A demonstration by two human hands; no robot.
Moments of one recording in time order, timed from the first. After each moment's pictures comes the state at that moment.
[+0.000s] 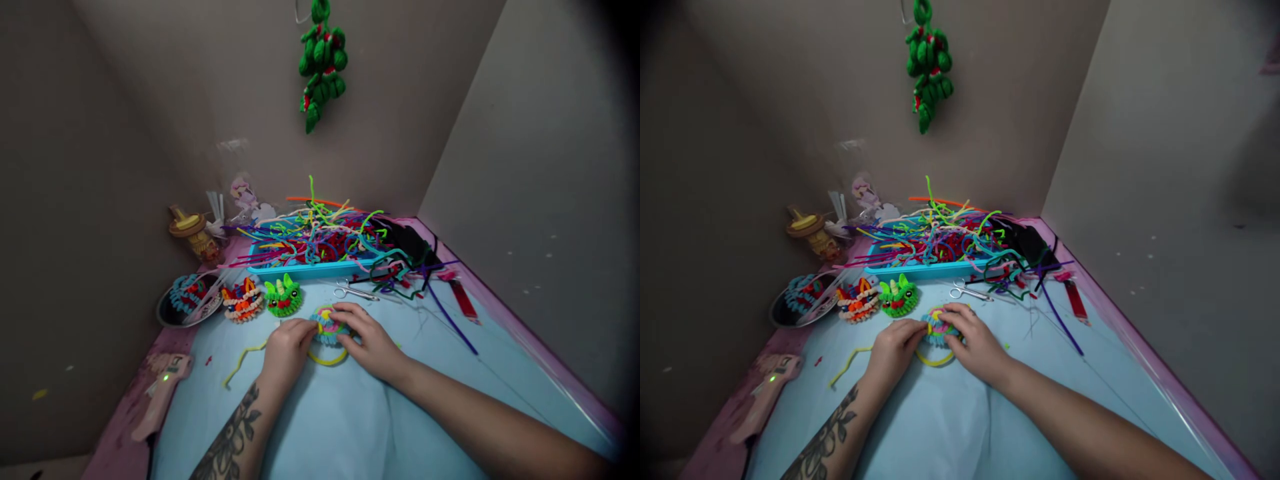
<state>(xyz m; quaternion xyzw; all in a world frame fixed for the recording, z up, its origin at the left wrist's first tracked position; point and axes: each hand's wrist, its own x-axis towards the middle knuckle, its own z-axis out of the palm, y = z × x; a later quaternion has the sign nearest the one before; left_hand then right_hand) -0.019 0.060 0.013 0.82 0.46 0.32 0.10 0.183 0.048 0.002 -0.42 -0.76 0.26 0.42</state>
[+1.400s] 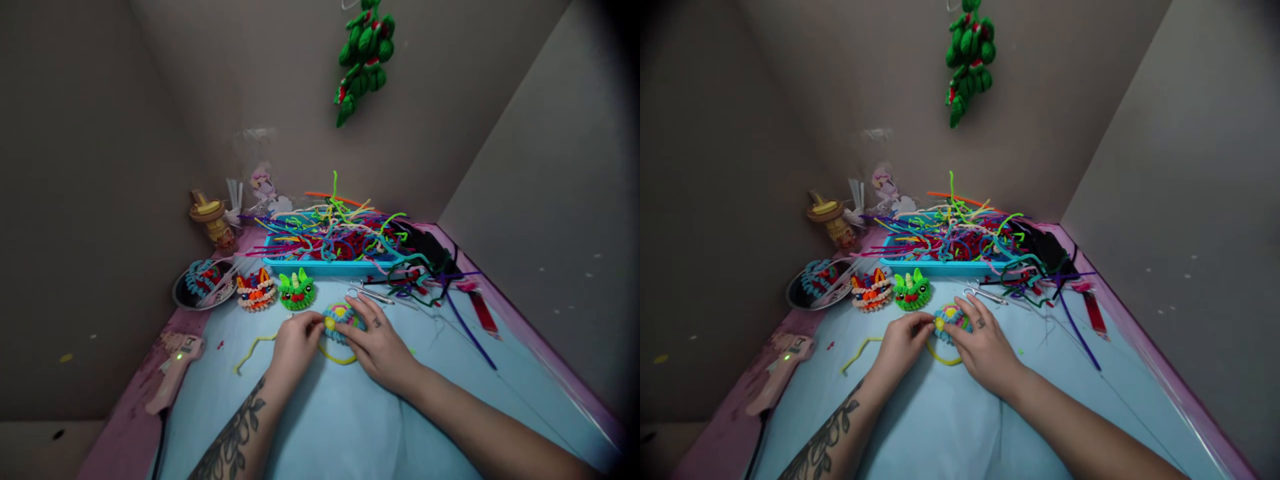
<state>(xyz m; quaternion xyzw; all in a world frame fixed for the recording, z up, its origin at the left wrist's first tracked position) -0.018 0.057 0.023 0.71 0.57 0.32 0.25 0.178 0.039 0.015 -0.43 -0.85 0.05 0.29</state>
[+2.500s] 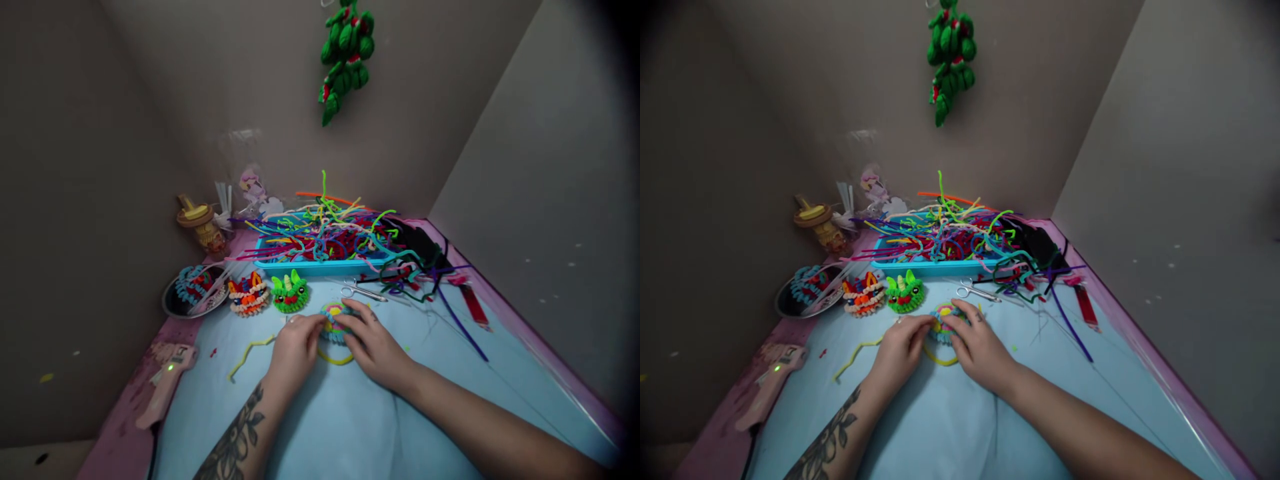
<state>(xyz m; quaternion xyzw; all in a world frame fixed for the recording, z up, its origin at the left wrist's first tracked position) -0.015 0.053 0.022 0.79 0.48 0.32 0.18 0.179 0.040 0.006 -0.45 -0.81 0.15 0.36</state>
